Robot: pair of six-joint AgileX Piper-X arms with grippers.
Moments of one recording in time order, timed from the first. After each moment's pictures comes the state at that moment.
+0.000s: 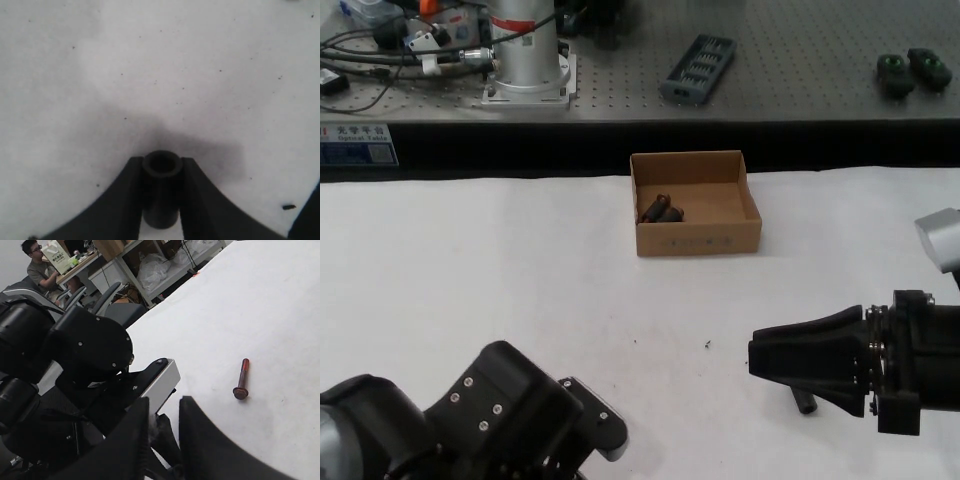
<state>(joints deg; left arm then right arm) -44.2 84.4 -31.8 19.2 18.8 1.5 29.7 61.4 -21.1 -14.4 -49.5 17.1</state>
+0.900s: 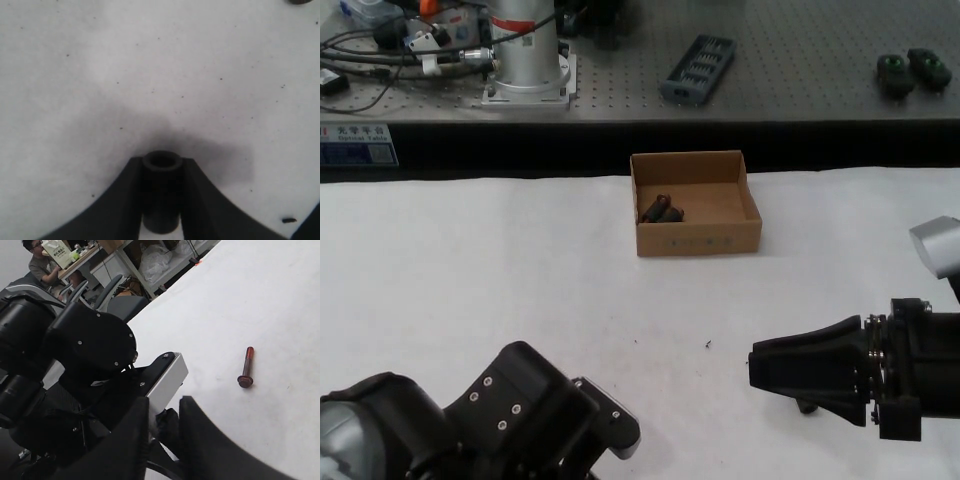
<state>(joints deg) -46.1 87.1 -33.2 18.7 16.8 -0.6 29.7 61.4 -21.2 -11.8 -50.3 17.1</state>
